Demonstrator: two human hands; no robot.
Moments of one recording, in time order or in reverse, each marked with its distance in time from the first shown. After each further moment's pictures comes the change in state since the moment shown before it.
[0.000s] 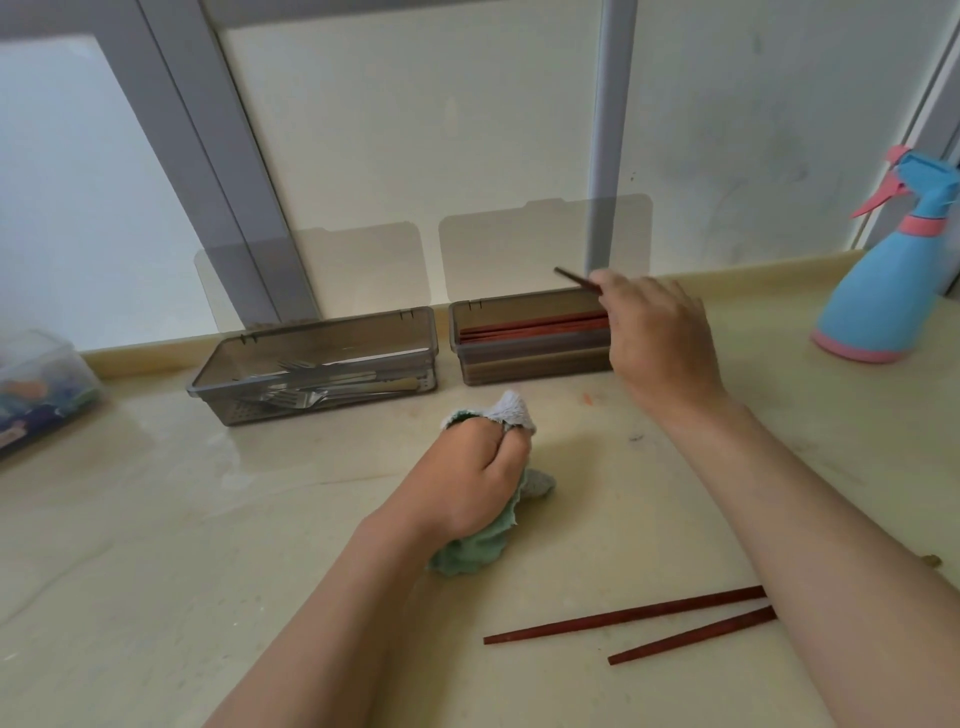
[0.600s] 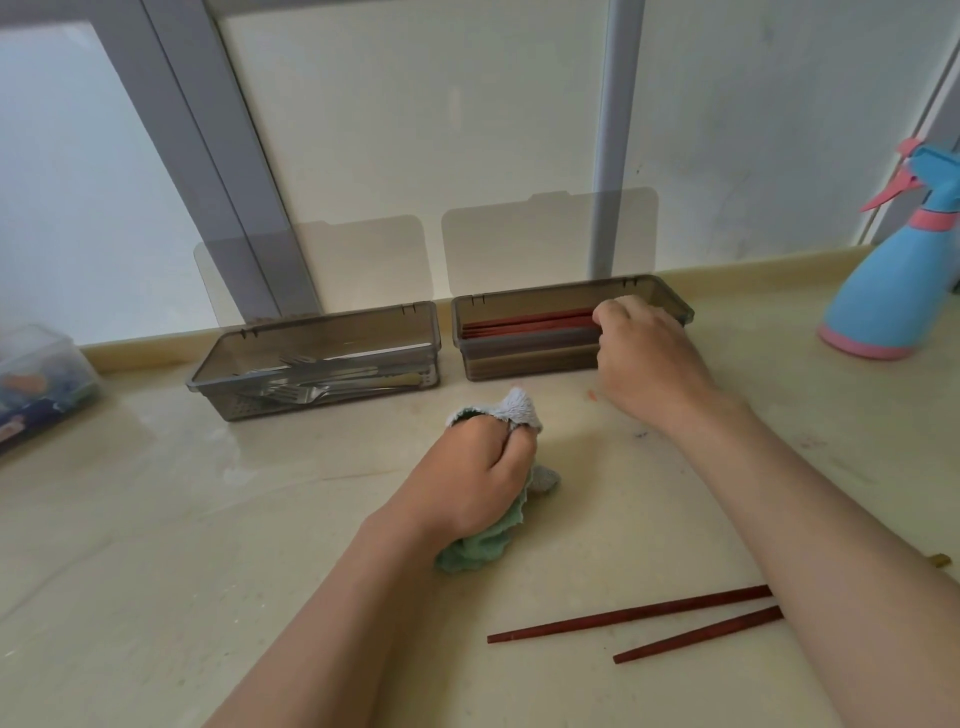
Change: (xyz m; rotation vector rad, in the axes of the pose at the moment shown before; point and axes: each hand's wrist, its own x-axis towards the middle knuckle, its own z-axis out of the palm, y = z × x) left_hand 0.000 0.000 -0.001 0.002 0.000 0.012; right_hand 0.001 -0.017 -0.007 -0.097 -0.497 0.159
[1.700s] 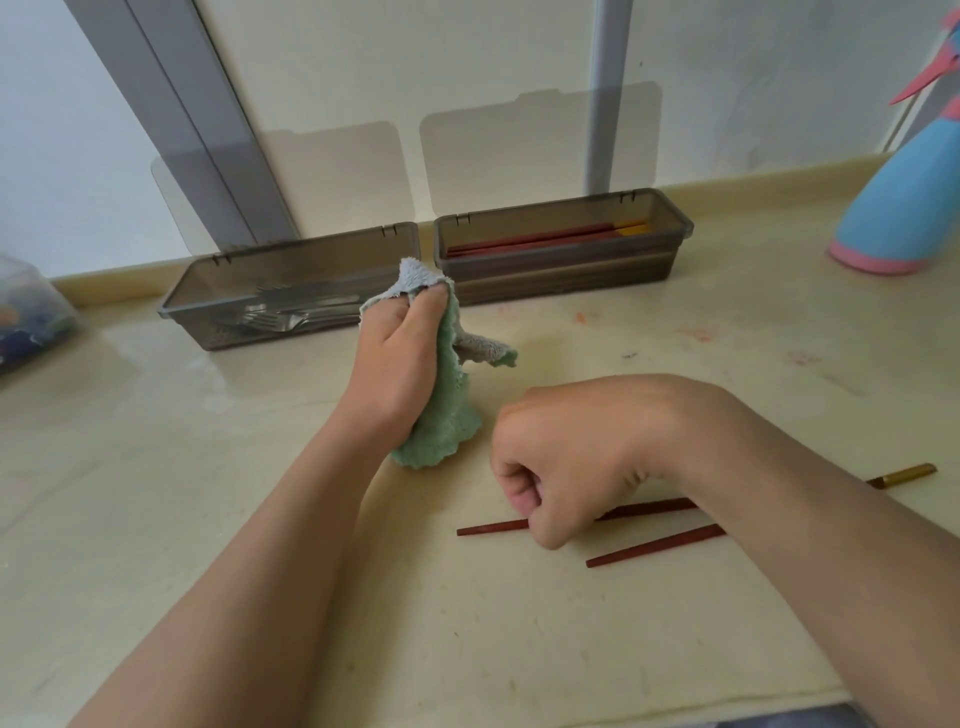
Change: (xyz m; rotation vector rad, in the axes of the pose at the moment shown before) left_hand 0.000 0.008 -0.014 -0.533 0.437 -0.245; right_hand -0.088 -0.073 -0.047 0.160 -1.006 -0.547
